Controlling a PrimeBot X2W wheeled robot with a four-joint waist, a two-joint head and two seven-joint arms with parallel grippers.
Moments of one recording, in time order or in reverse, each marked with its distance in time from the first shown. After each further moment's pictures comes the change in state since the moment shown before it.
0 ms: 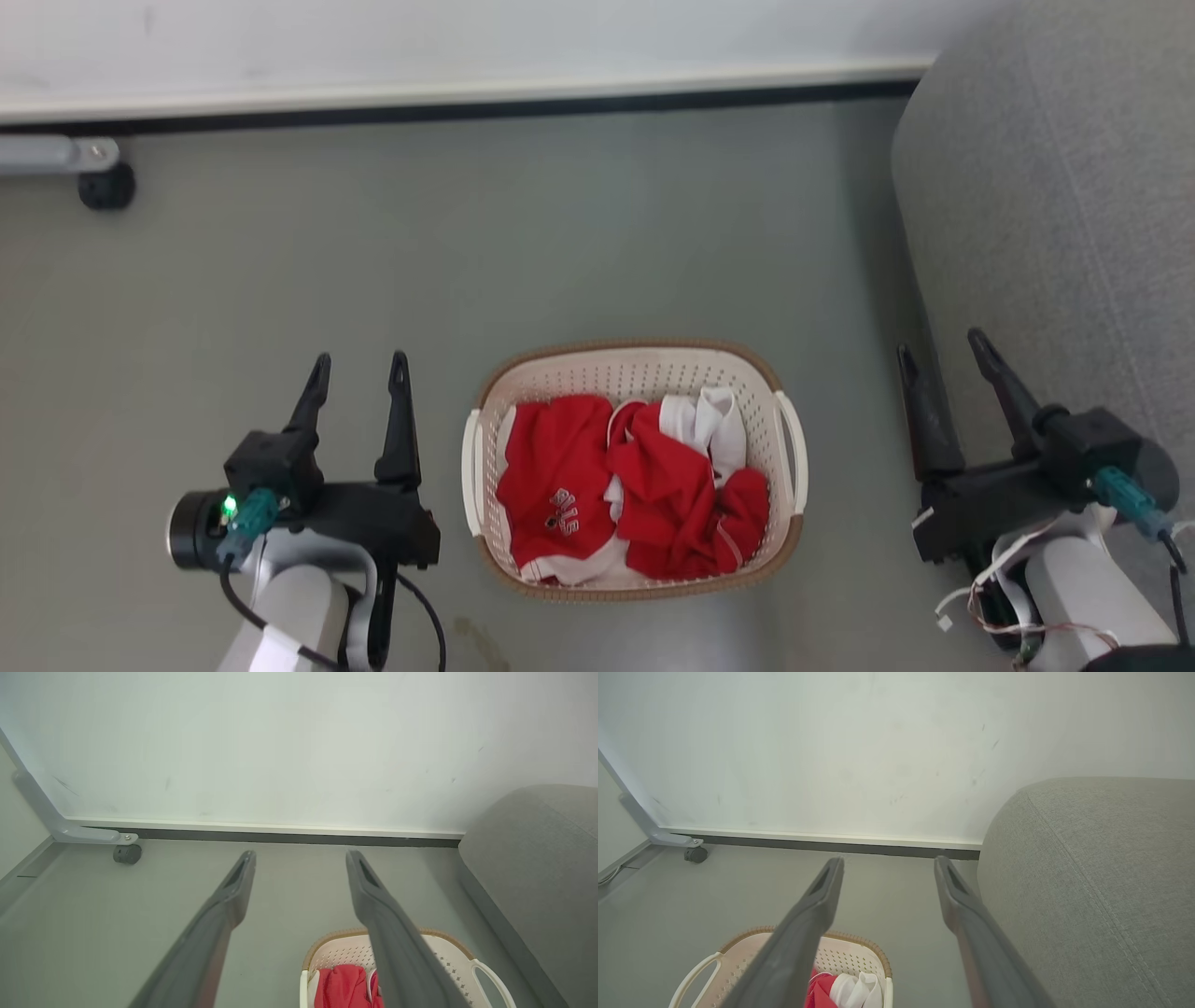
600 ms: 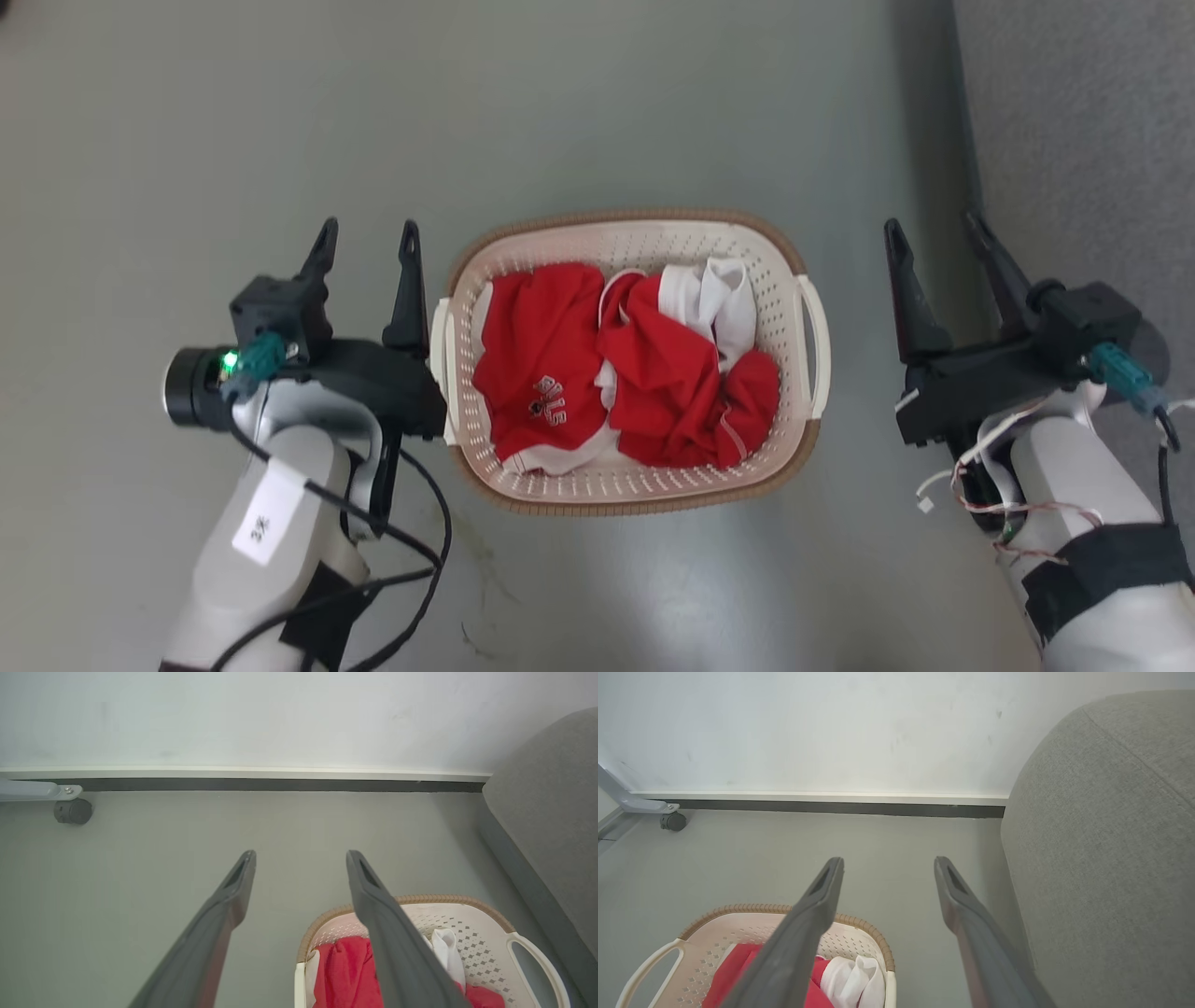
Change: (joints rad) left arm -0.269 -0.012 -0.024 0.143 0.008 -0.021 0.065; right arm -0.242 0.035 0.008 0.129 -0.006 0.026 -0.003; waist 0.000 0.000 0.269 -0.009
